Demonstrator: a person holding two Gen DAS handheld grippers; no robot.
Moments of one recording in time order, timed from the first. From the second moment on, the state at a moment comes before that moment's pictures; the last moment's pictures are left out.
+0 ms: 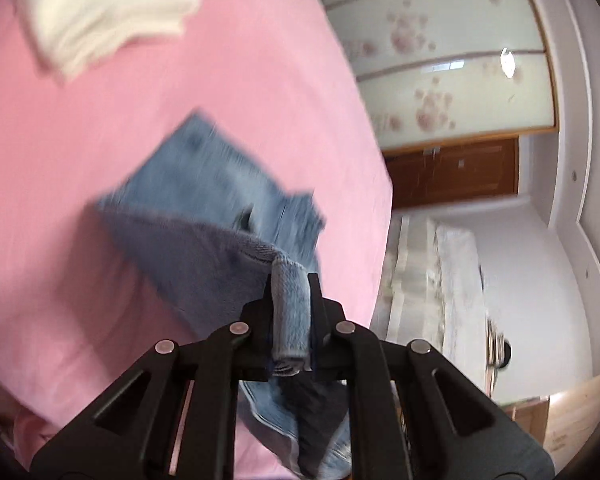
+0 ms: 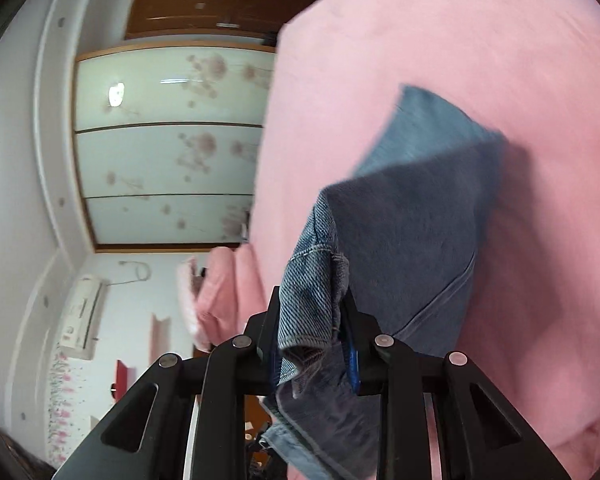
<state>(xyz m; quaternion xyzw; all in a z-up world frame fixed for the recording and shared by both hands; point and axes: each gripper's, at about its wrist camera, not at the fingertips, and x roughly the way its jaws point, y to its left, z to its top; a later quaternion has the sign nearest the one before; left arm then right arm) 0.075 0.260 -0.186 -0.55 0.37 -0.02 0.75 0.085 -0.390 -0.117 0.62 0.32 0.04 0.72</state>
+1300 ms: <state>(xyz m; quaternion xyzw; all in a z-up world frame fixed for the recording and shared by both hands) 0.288 0.149 -0.249 -0.28 0.53 0.00 0.80 0.360 -0.321 -0.178 0.42 0.48 0.03 0.77</state>
